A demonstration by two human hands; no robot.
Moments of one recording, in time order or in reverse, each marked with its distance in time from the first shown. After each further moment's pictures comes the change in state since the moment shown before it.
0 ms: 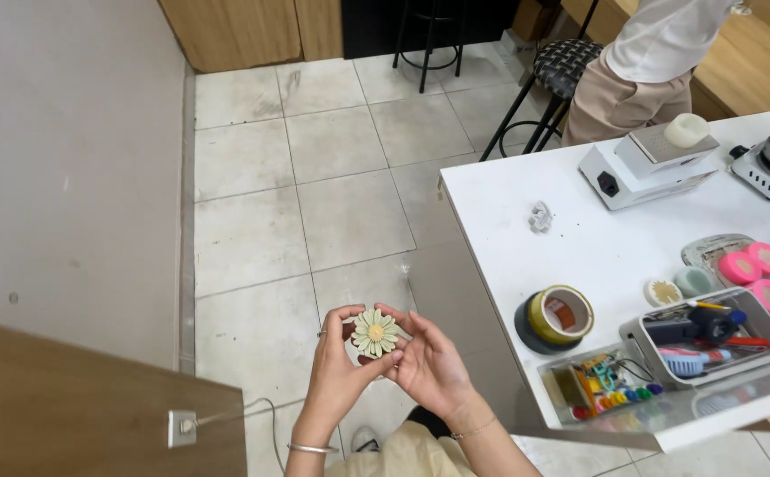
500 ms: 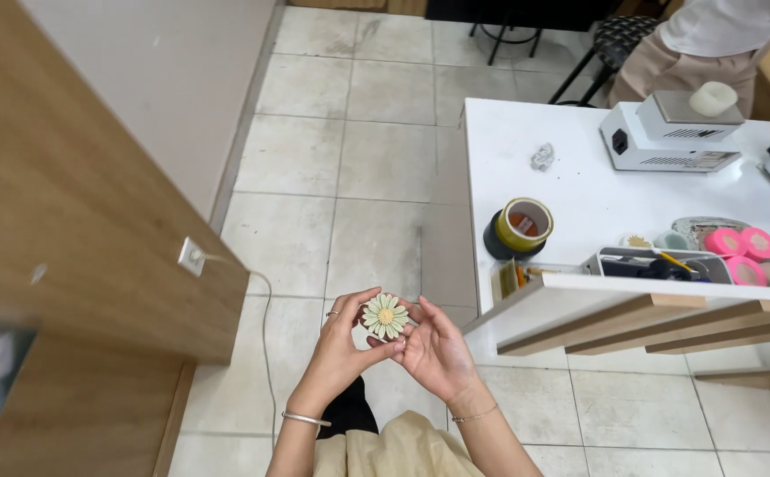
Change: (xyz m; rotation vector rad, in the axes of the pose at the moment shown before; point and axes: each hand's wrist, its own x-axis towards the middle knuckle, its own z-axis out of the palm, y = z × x) left_hand -0.251 0.021 0.128 0.032 0.097 0.002; right_hand -0.248 0.009 -0.032 -0.070 -0.015 0.241
